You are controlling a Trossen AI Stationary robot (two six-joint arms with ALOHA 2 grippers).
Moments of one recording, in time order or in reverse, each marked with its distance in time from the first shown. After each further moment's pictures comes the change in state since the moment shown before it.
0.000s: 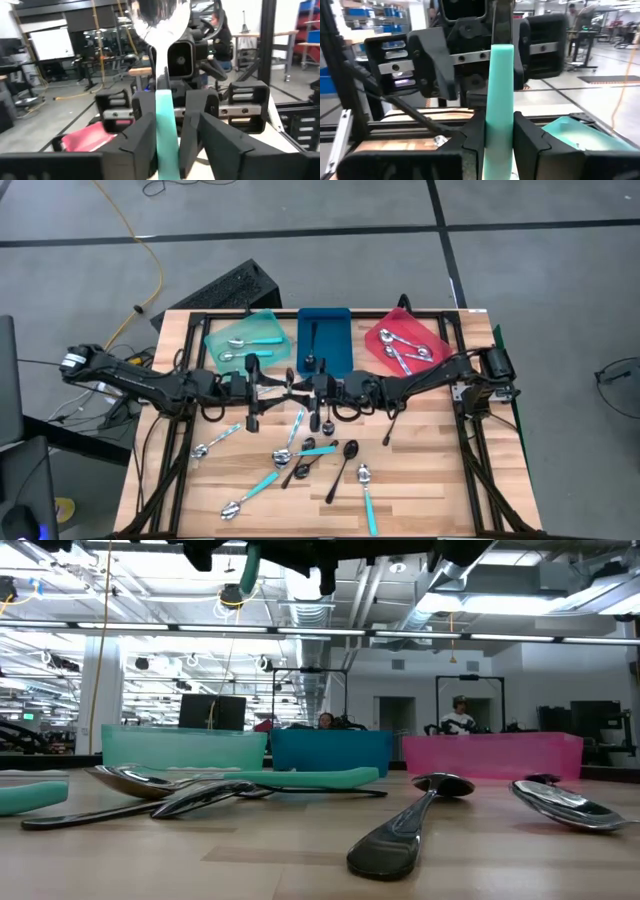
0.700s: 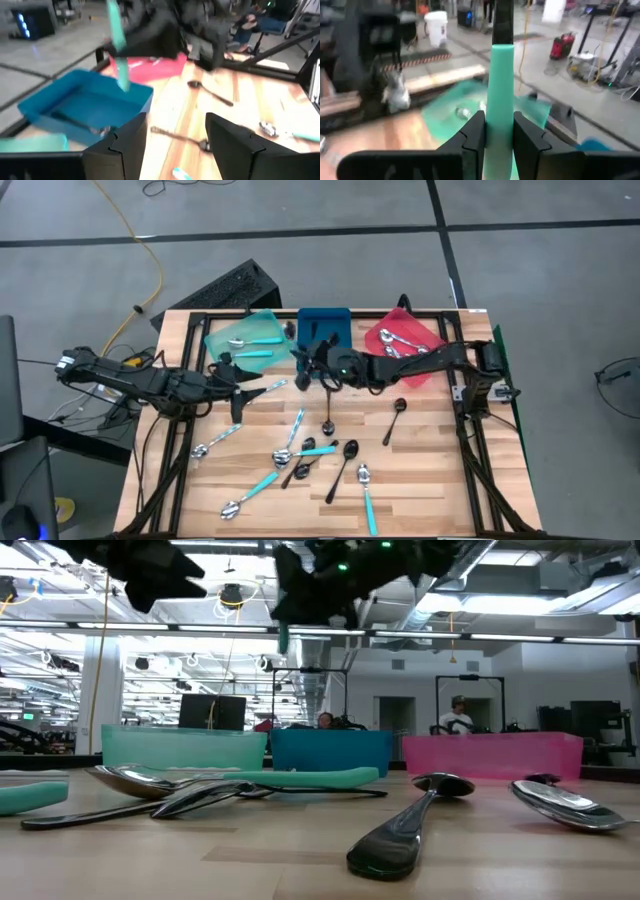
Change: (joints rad) left arm -0.030 -0.275 0.000 -0.662 -0.238 -0.384; right arm -0.153 0.051 0.115 -0.285 0.287 0.085
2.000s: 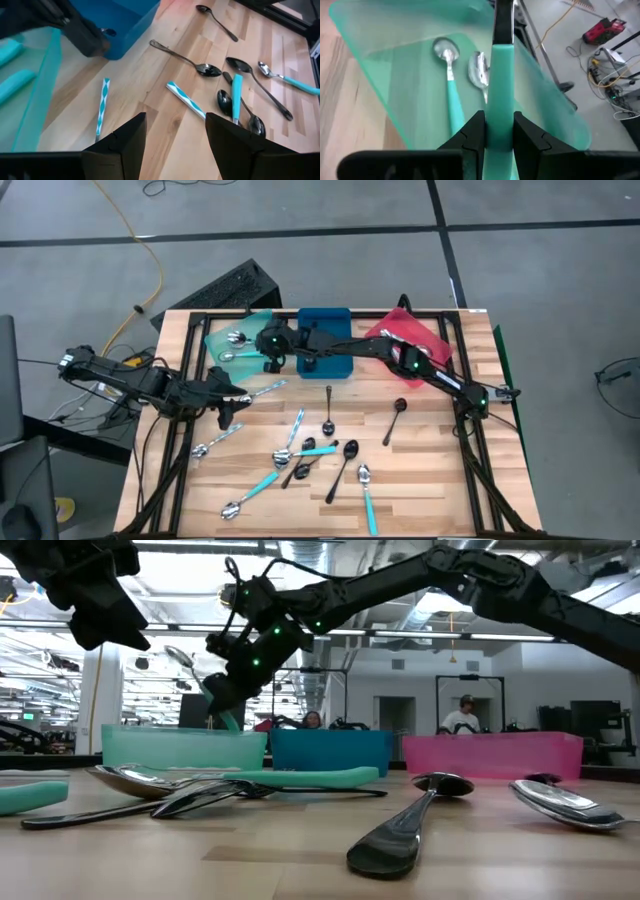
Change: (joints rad) left arm -0.053 -0.084 0.000 -0.445 0.111 -0.395; right arm -0.194 0.736 1.053 -0.700 -0.283 -0.465
